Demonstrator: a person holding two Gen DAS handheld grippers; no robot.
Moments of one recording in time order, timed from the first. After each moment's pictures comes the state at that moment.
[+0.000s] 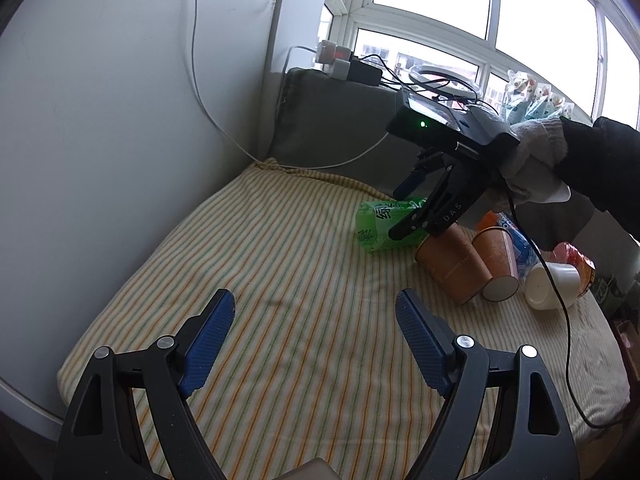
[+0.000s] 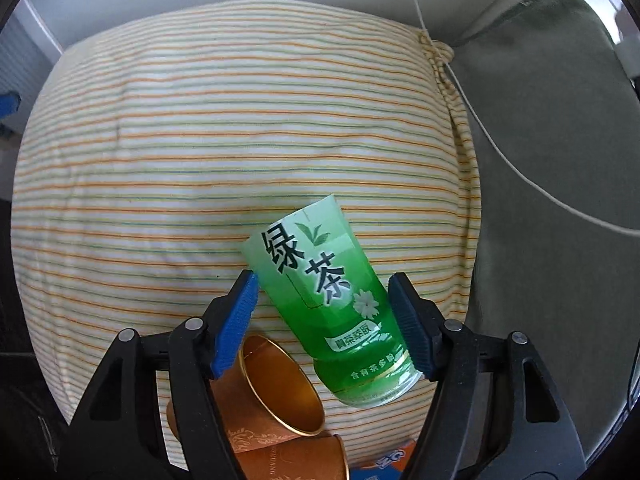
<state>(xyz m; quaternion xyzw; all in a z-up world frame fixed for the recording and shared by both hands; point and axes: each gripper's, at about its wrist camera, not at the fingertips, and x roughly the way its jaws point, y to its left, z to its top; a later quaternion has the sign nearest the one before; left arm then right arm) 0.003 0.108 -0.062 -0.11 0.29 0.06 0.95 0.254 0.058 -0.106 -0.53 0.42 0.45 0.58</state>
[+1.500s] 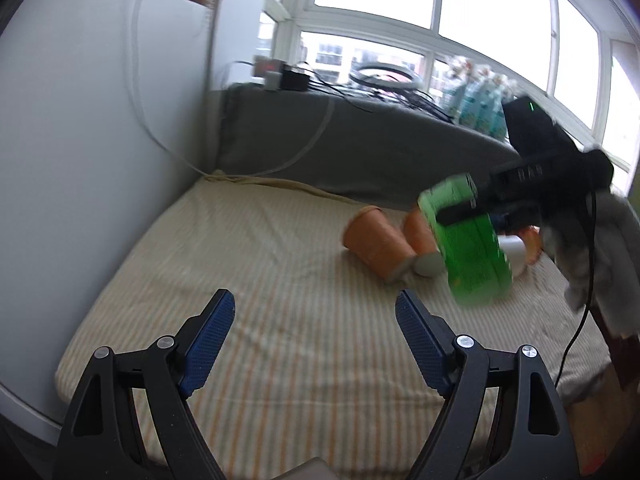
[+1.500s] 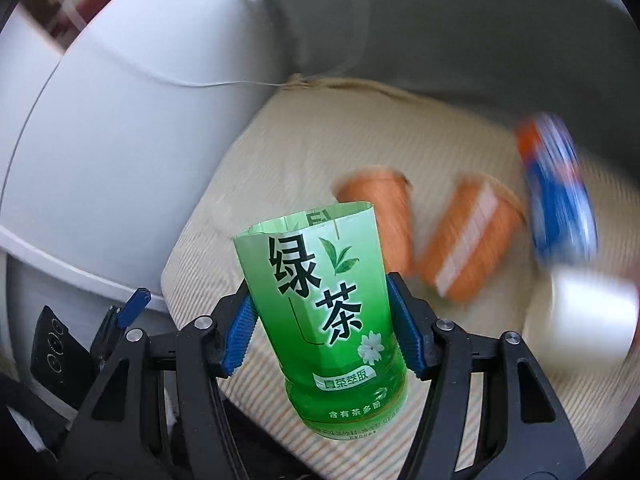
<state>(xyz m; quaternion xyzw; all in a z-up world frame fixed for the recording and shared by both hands) -0.026 0.059 -0.035 -0.07 0.29 -0.02 0.95 0.181 -0.129 -0.055 0.04 0.55 0.34 0.76</state>
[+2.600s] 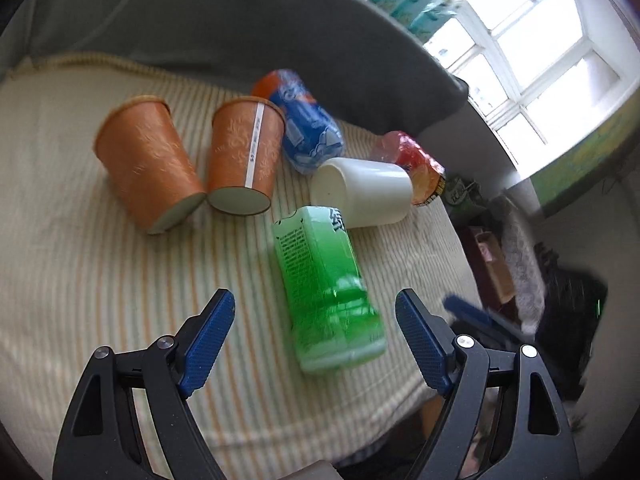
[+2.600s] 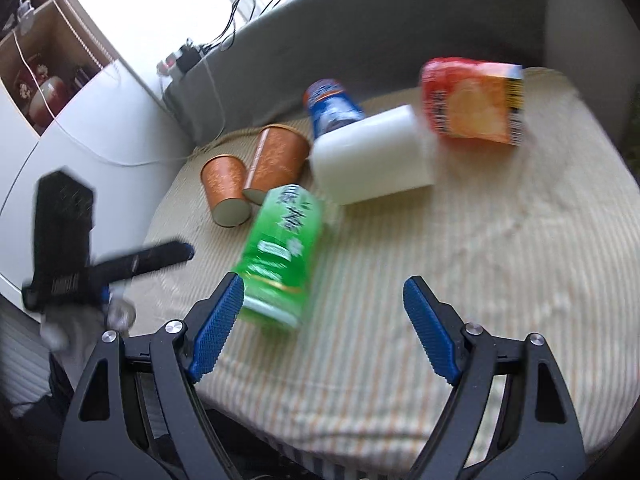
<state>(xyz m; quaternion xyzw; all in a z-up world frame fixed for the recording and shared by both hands) 0.100 -0.059 -0.063 -0.18 0.51 -0.26 0.80 0.051 -0.318 -0.085 0.15 0.43 0.19 0.87</state>
